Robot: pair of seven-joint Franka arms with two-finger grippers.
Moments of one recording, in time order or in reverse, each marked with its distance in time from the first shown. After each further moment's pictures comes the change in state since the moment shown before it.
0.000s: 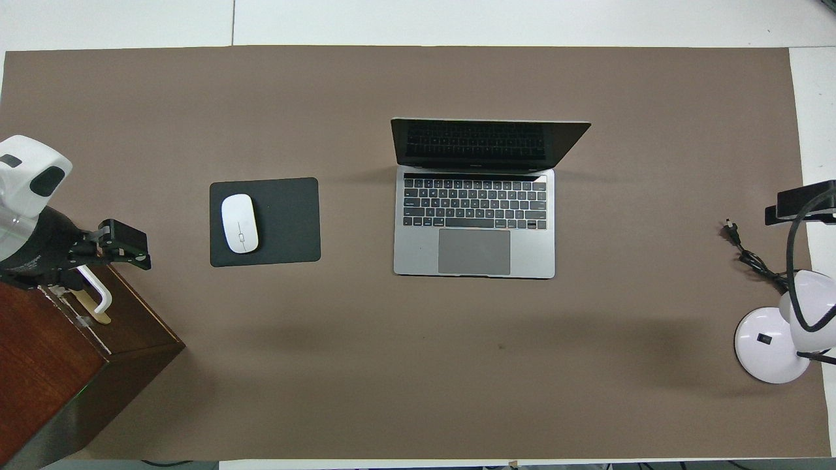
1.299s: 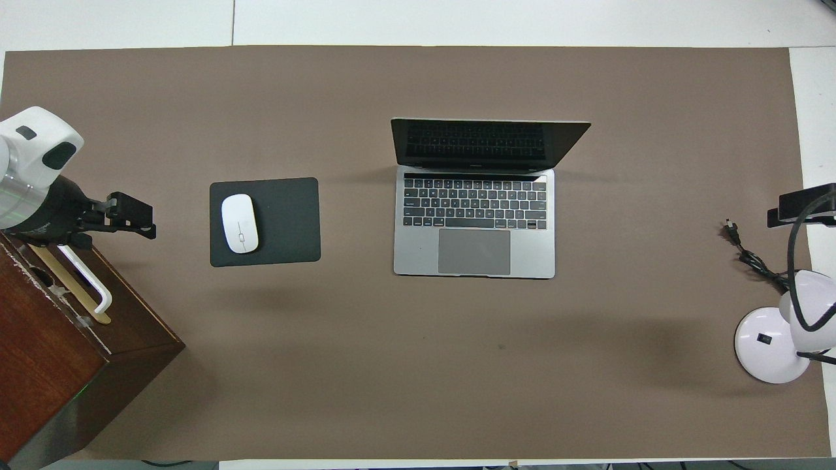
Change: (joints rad) left arm 0.002 0.107 0.011 0.058 0.001 0.111 0.144; right arm -0.015 -0.005 0.003 -0.020 -0.005 0.011 0.002
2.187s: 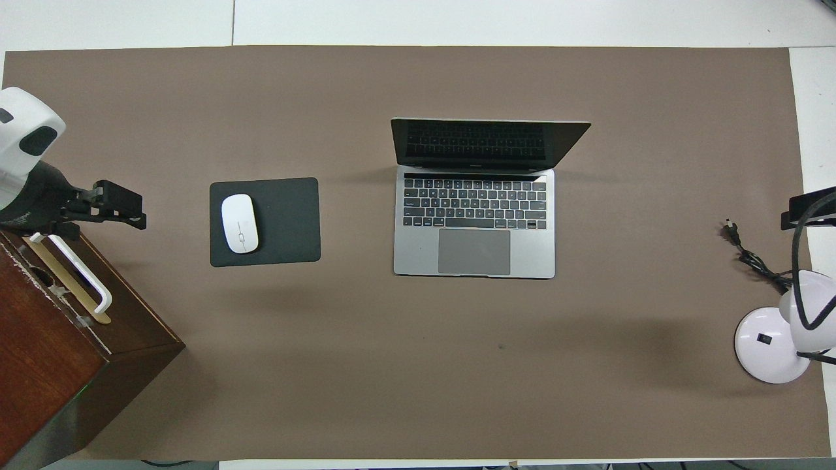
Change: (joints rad) left arm -0.004 0.006 -0.005 0.087 0.000 -0.057 0.004; right arm 0.000 -0.001 0.001 -0.007 -0.082 0.000 0.011
